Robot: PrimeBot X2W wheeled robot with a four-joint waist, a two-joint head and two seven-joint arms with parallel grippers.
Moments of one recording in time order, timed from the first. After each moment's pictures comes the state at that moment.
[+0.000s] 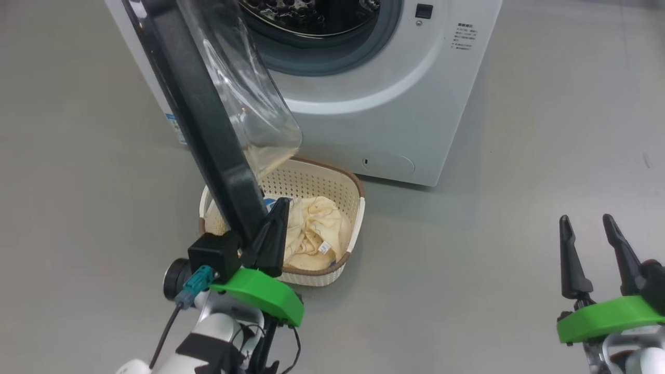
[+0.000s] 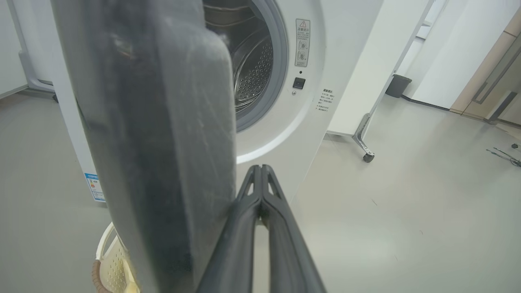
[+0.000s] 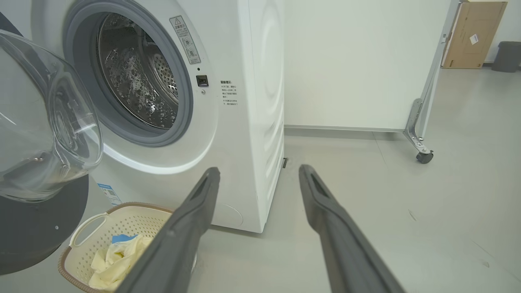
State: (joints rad) left arm -0.36 0.08 -0.54 0.25 -0.45 0.04 -0.16; right arm 0.05 -0.04 -0.15 0.02 0.12 0.13 -0.19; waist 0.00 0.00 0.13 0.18
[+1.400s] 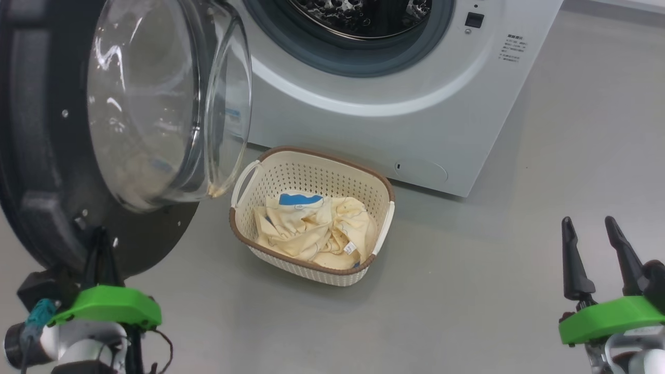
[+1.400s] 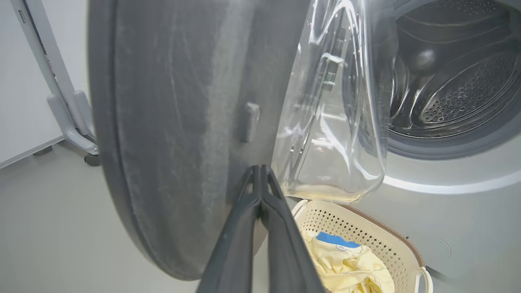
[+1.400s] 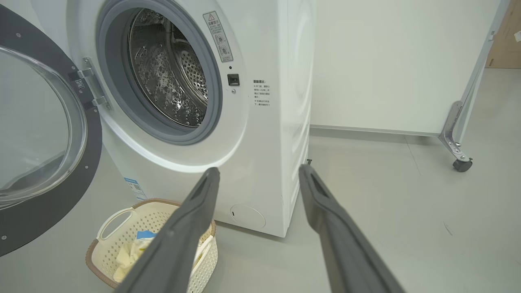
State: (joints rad) left arm -0.21 0.27 -0.24 0.26 -0.54 0.20 -0.22; right arm 0.06 -0.04 -0.15 0.01 0.14 0.13 -0.17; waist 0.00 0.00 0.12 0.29
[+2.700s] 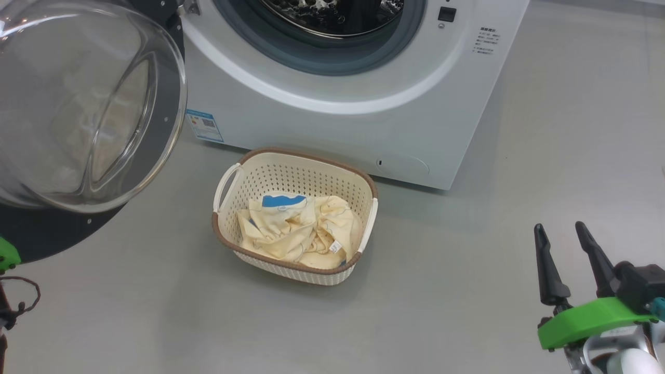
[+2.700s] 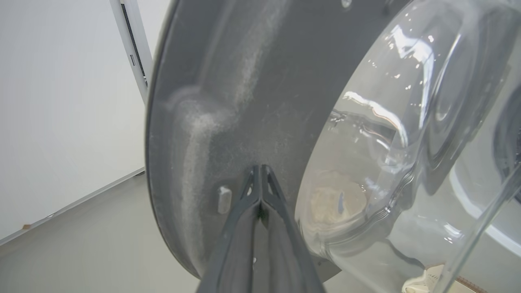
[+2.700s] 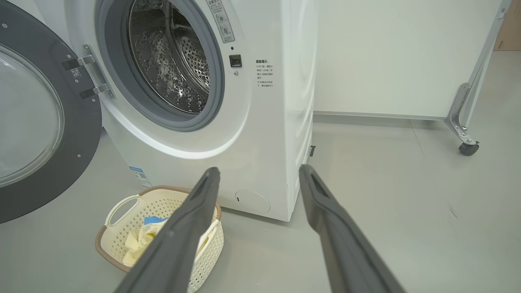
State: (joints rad) left arm -0.58 0.46 -0.08 0.83 -0.58 0.10 -0.25; right arm 0.05 -0.04 -0.07 0.06 0.15 0.13 -0.17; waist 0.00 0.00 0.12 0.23
